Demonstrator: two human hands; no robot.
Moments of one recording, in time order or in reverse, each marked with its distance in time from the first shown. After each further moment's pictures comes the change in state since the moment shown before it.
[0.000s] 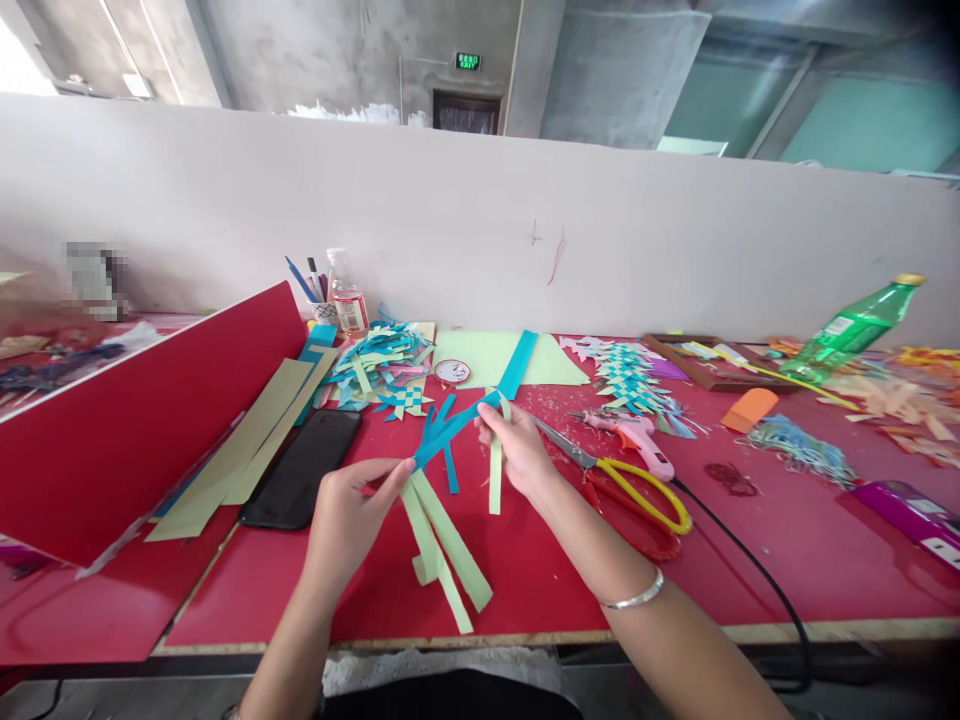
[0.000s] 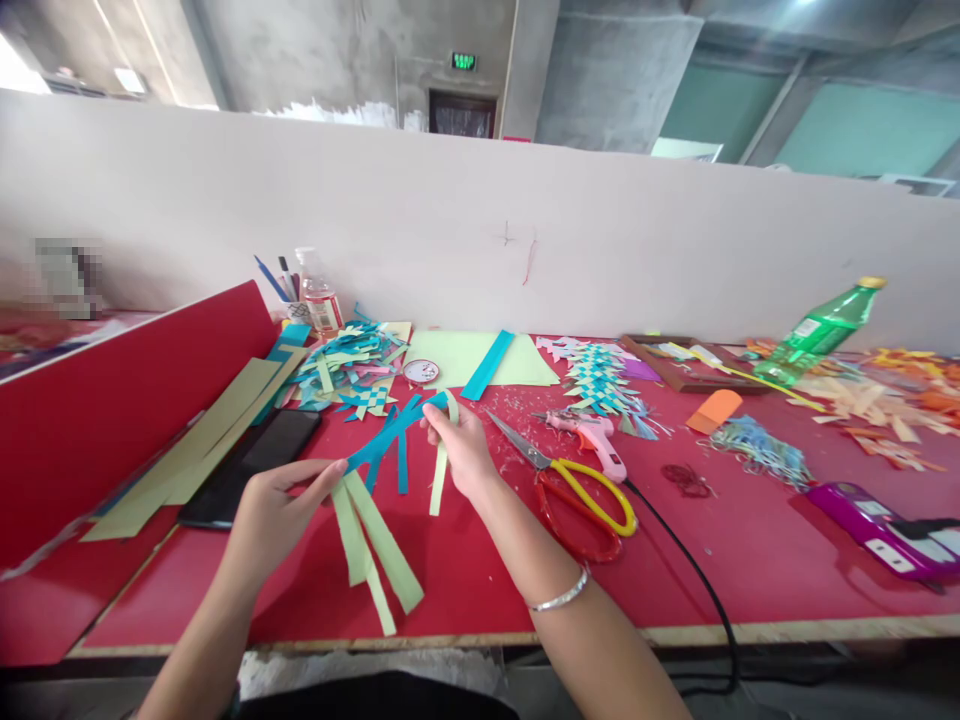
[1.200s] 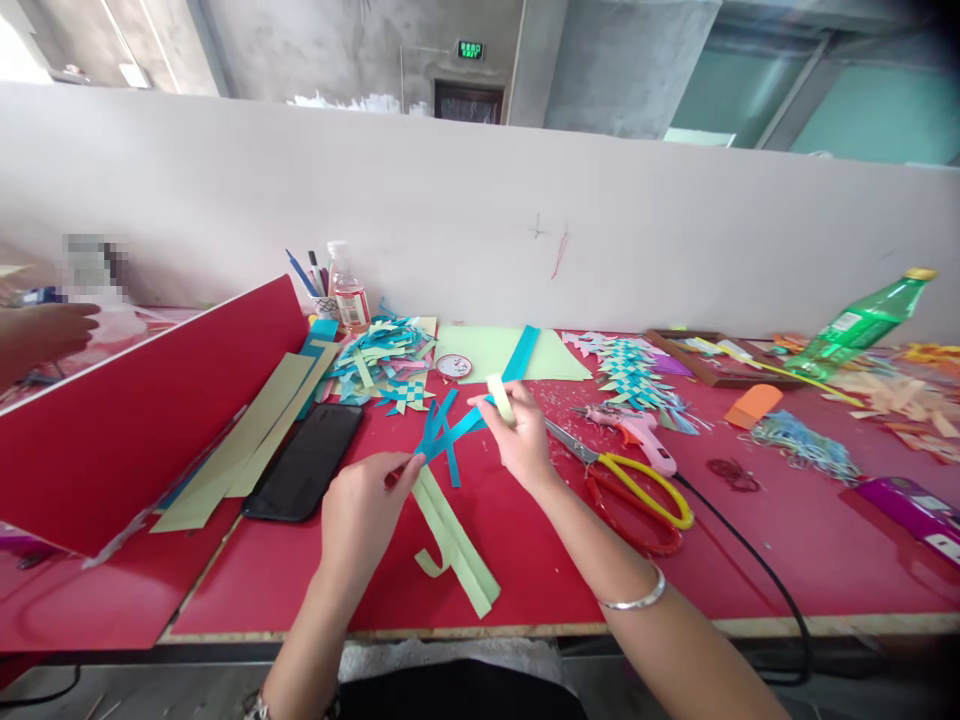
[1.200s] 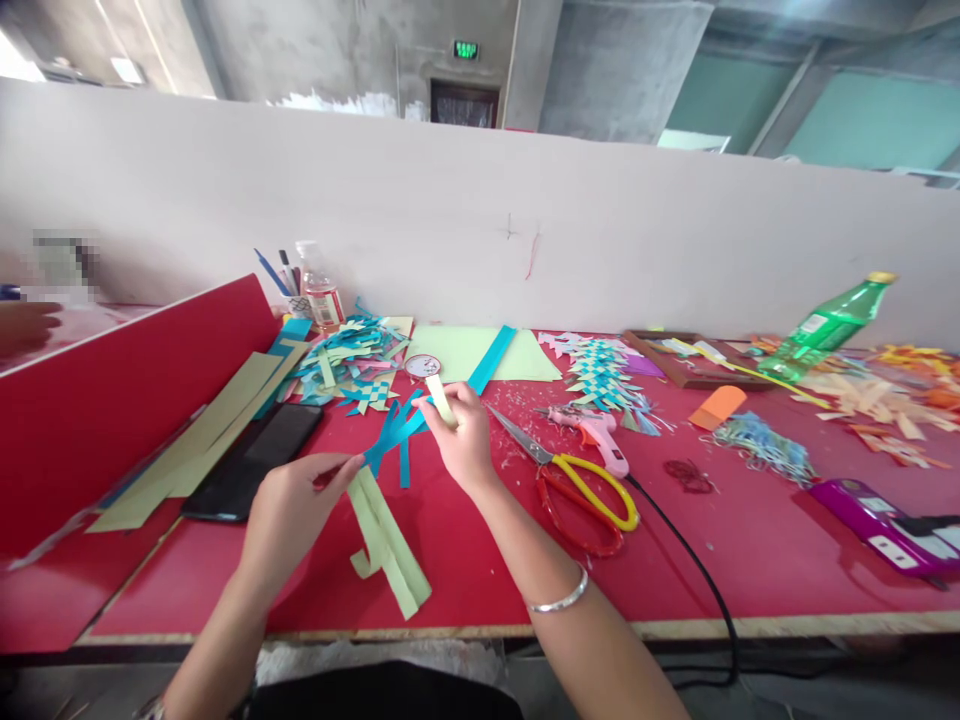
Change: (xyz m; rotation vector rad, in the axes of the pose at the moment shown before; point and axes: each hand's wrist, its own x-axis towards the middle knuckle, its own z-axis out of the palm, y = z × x) left_hand -0.002 0.001 0.010 0.361 -0.020 -0.062; right_hand -0.005 -0.006 -0.005 -0.626 0.026 -0.590
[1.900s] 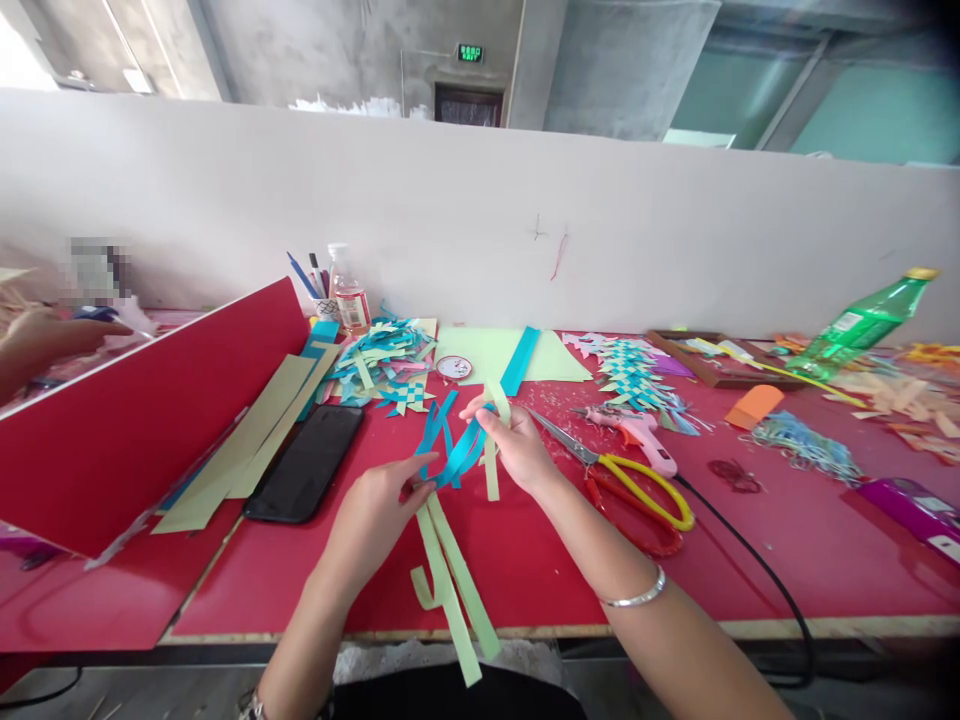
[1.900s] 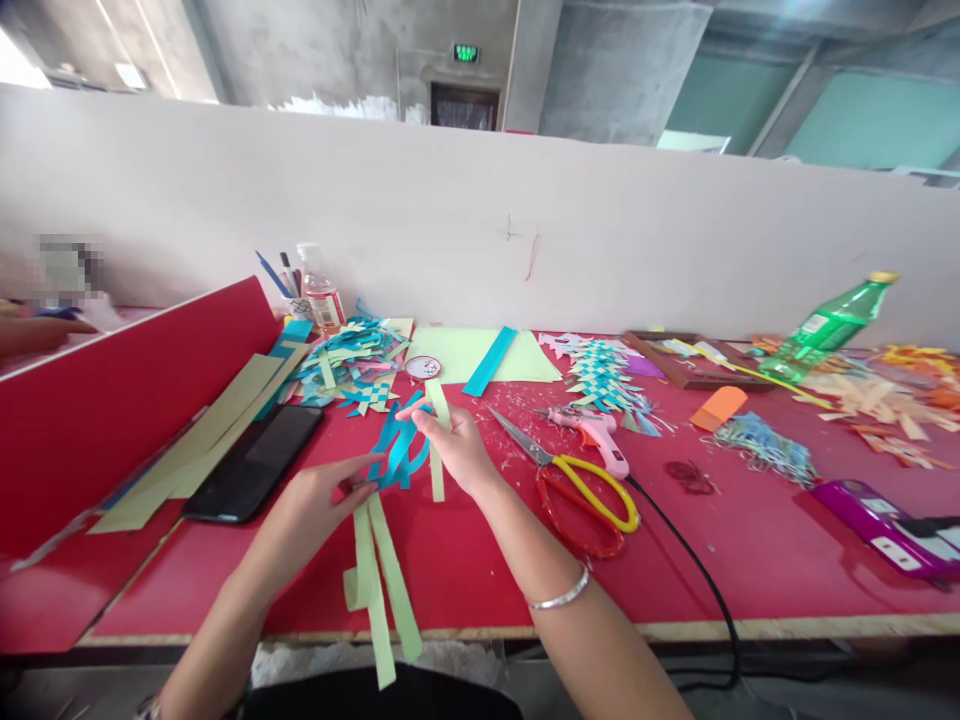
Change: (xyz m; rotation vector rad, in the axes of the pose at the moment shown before) left_hand 0.004 -0.007 0.006 -0.147 -0.269 0.175; right_hand -0.001 0.004 0.001 0.364 -0.223 0.141
